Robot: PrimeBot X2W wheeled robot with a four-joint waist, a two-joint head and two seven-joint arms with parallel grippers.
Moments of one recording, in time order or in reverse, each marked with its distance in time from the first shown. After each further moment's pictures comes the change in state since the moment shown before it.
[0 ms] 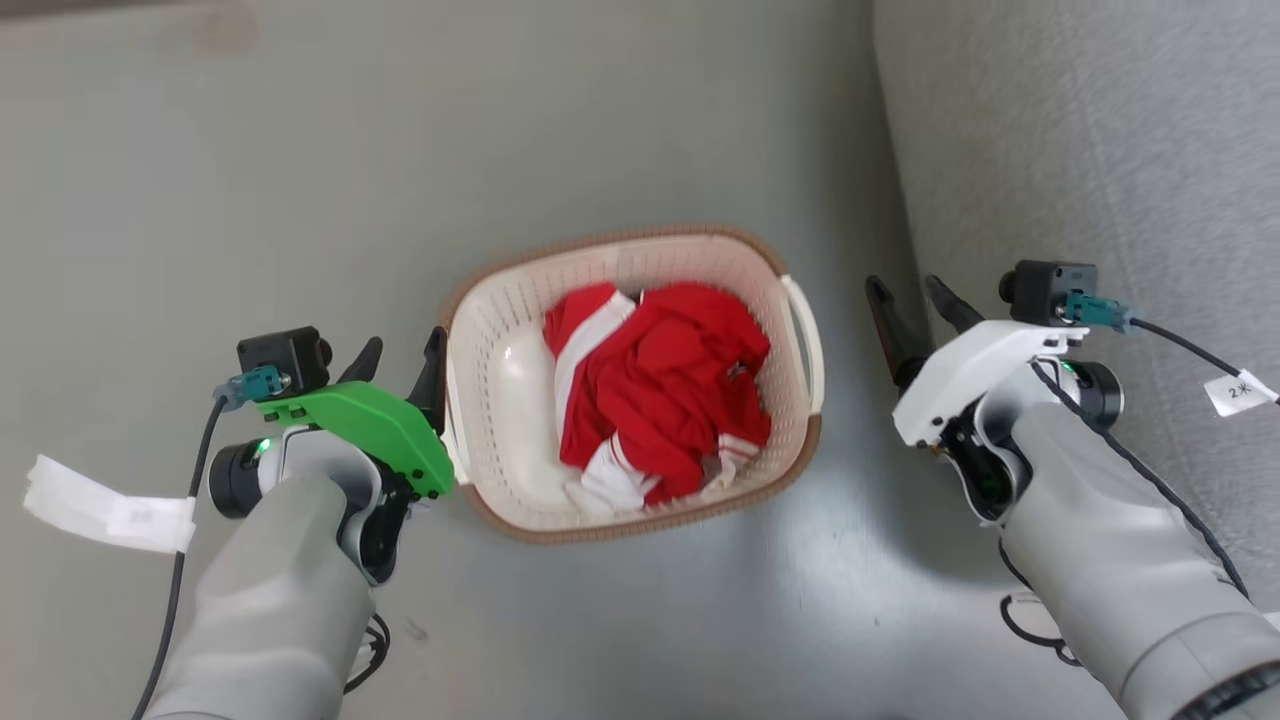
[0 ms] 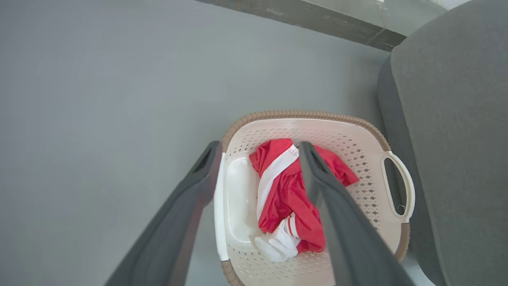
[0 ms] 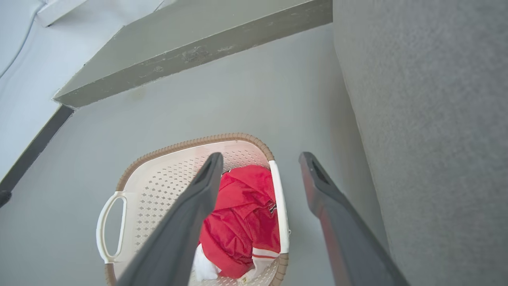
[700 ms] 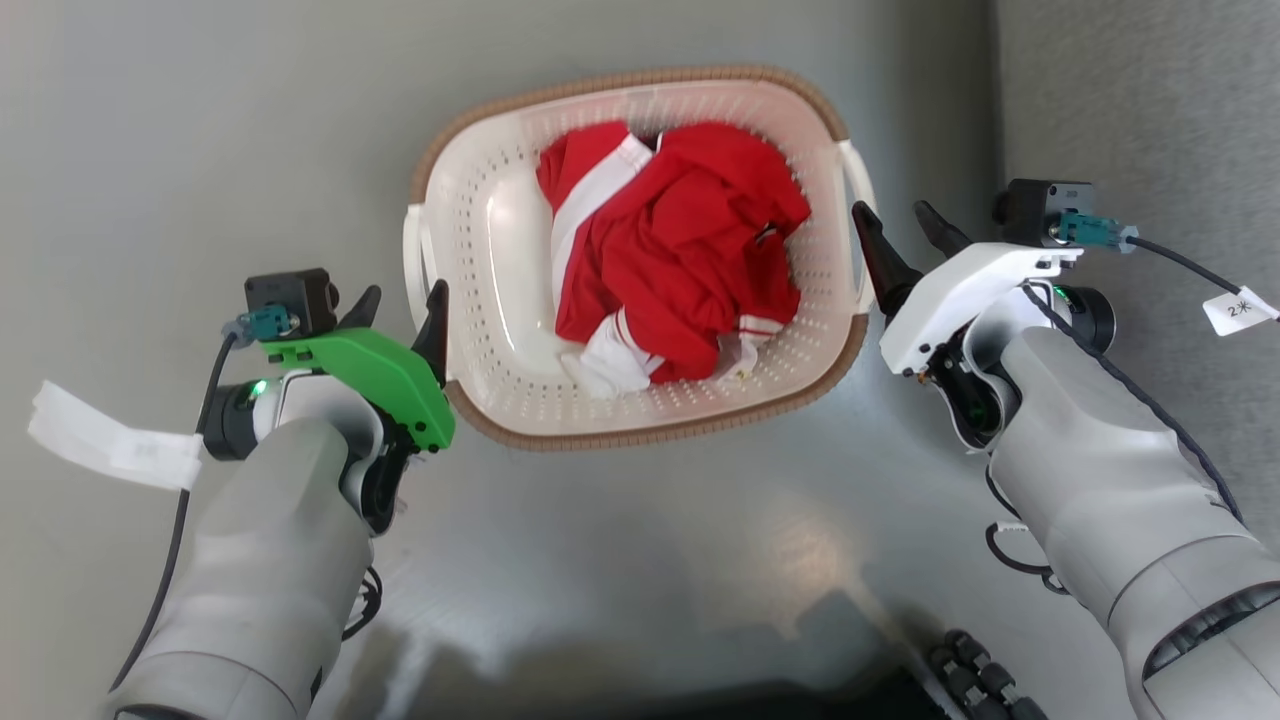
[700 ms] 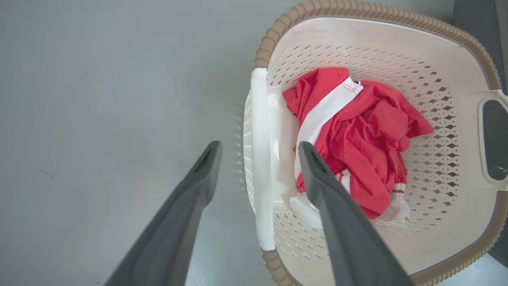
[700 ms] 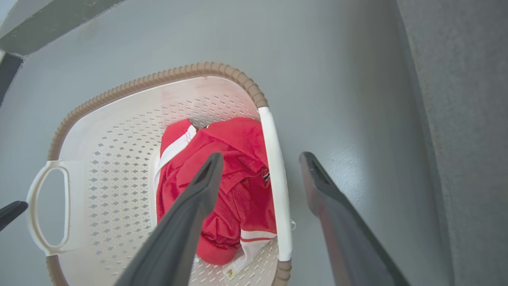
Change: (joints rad) left arm -0.121 -0.010 -0.090 0.084 -0.007 0.005 0.000; right arm -0.149 0.018 0.074 0.086 0.059 -0.003 0.000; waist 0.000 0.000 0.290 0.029
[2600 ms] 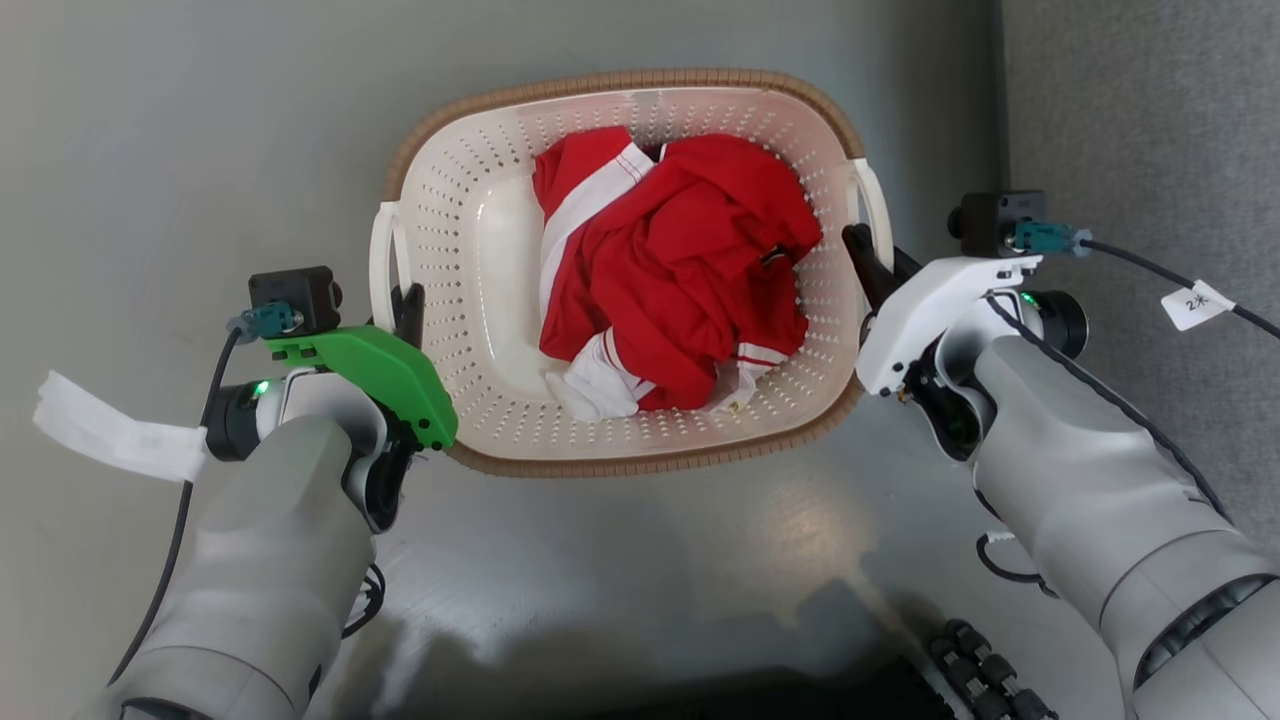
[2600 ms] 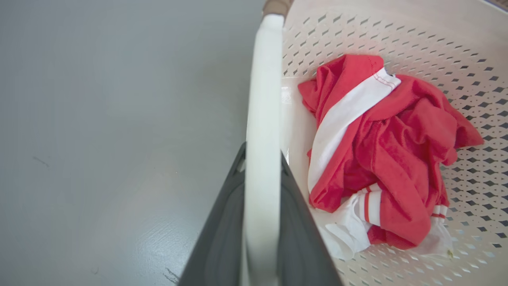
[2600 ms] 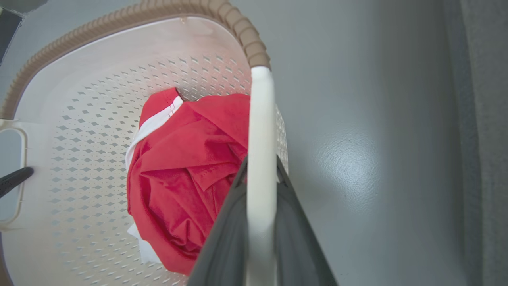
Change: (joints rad) left arm -0.006 0.002 -0.079 -0.010 -0.079 0.022 0.012; right arm -0.018 0.006 0.174 0.019 0.090 0.019 0.012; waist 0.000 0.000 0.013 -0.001
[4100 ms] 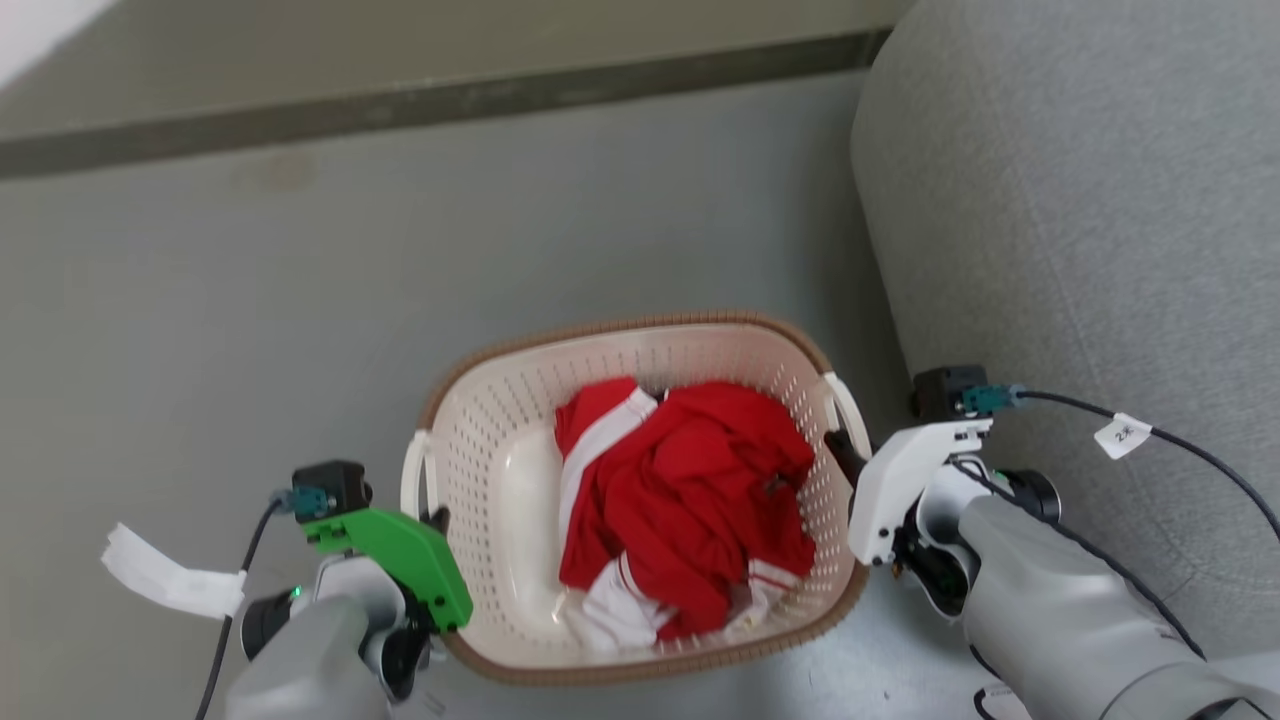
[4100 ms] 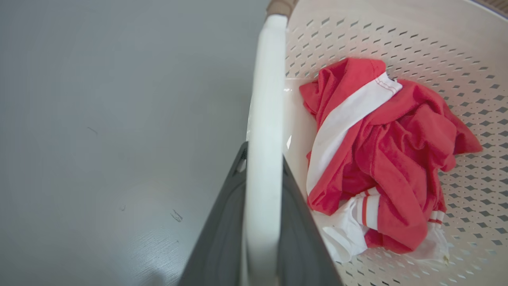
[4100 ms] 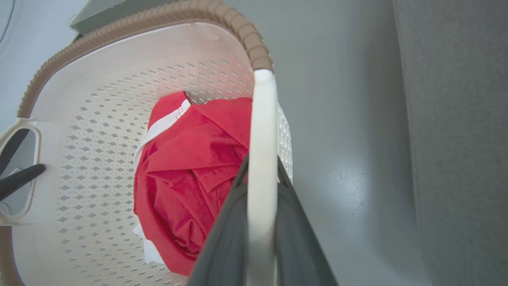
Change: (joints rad) left arm 0.268 -0.007 0.037 0.008 -0.064 0.003 0.150; right arm 0.234 0.020 0.021 -0.007 0.004 0.000 0.155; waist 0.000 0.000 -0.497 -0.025
